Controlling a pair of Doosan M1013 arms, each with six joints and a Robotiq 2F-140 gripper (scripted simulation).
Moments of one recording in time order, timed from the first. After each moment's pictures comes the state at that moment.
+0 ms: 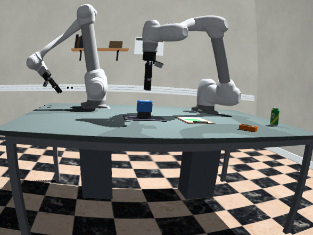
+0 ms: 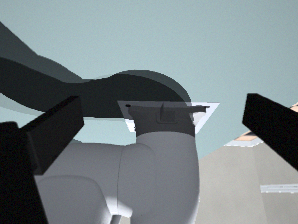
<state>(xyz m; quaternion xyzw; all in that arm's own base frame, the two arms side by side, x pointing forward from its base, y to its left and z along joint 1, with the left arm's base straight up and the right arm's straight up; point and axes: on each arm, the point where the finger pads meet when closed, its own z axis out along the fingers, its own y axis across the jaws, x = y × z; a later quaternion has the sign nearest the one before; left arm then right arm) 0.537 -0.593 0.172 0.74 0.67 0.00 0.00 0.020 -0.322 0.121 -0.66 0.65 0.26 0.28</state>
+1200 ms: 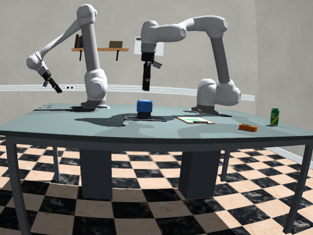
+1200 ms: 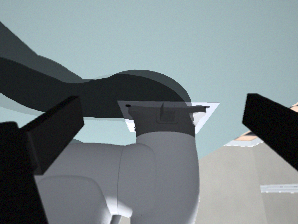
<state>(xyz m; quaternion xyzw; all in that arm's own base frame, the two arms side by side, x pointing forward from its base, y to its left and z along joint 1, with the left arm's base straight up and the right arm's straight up) 0.525 -0.599 0.169 0.74 0.68 0.00 0.00 0.020 -0.322 0.121 -0.66 0.65 0.26 0.28</state>
